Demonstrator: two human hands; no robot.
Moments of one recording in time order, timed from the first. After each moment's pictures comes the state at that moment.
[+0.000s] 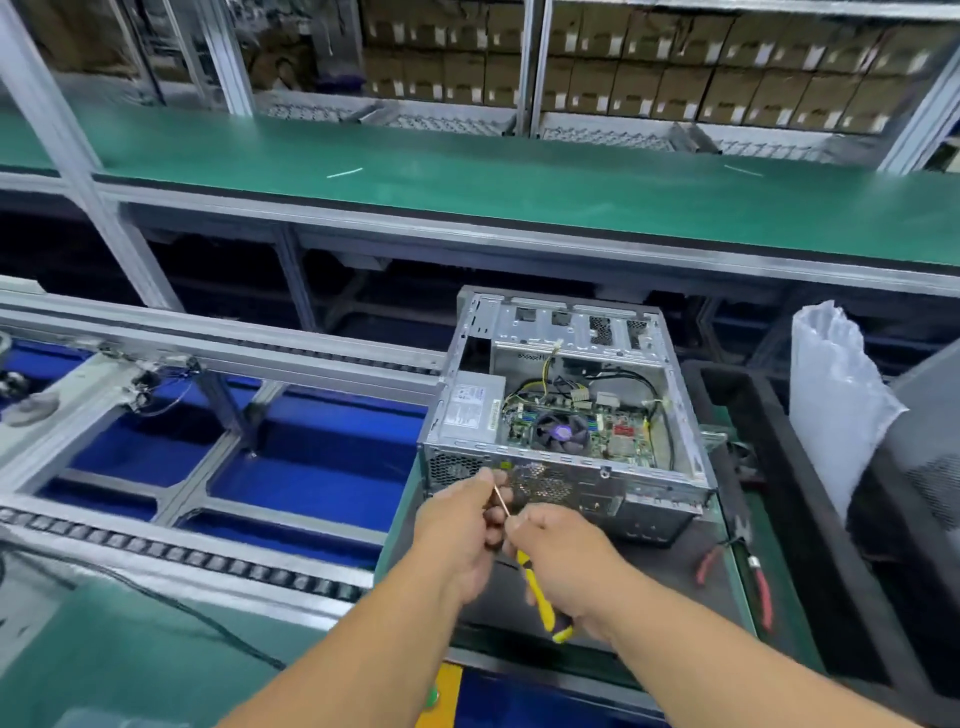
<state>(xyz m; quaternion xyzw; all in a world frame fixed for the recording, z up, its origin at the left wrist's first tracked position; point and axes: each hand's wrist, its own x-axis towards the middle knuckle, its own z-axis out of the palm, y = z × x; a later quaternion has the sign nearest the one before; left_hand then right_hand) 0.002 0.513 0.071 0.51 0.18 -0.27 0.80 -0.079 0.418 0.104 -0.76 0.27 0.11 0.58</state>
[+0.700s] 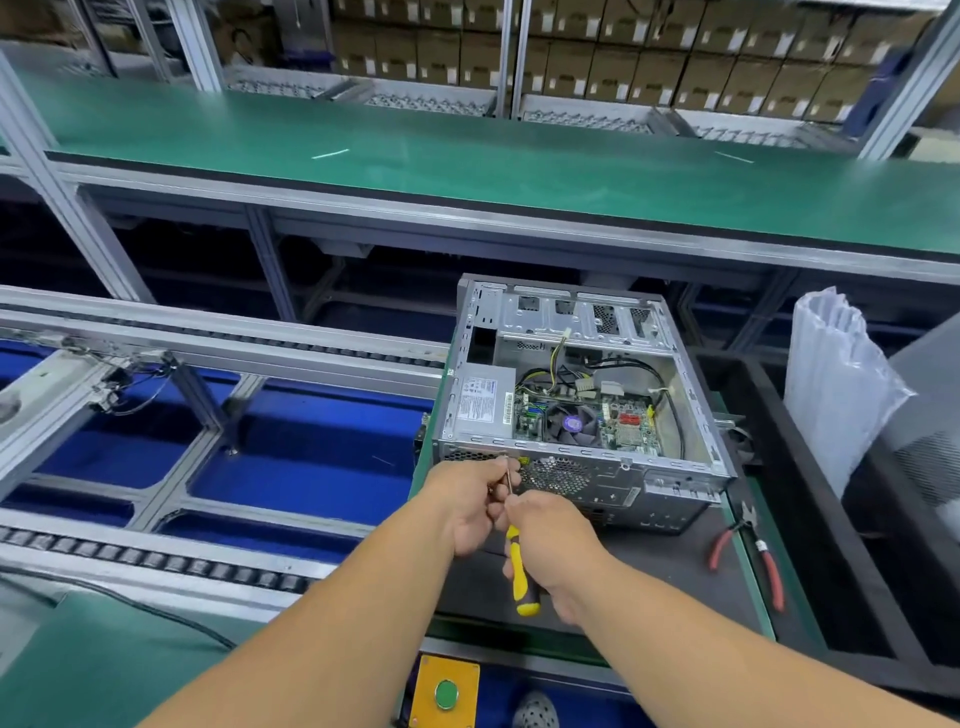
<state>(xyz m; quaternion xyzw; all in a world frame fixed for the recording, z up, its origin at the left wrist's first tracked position) 0.055 0.526 0.066 0.54 0.15 -0.41 0.72 -0.040 0.458 0.080 -0.66 0.38 0.05 0.64</state>
